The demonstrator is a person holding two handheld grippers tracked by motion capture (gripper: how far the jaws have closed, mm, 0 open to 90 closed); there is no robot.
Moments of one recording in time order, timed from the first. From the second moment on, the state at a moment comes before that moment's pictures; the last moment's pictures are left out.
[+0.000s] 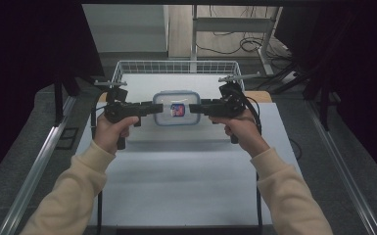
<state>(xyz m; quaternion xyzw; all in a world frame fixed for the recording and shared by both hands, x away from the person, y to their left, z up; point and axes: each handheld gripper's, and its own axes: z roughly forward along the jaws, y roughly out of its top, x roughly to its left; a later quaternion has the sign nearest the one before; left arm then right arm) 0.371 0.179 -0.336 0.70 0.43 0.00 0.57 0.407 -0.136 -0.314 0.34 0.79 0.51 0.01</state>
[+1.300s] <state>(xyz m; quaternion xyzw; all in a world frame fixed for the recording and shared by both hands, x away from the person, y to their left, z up) 0.459 0.181 -0.334 0.67 0.49 -0.04 0.55 0.507 -0.132 -0.311 0.40 0.77 0.50 -0.05</state>
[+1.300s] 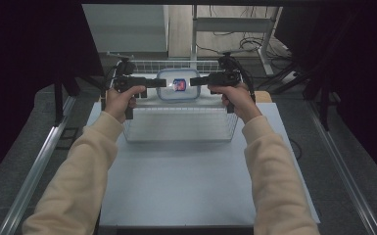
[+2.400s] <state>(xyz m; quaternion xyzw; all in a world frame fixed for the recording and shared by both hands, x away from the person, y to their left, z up) 0.496 0.190 -0.355 0.61 0.54 -0.13 0.56 0.534 -0.132 -0.334 0.52 0.67 0.51 -0.14</state>
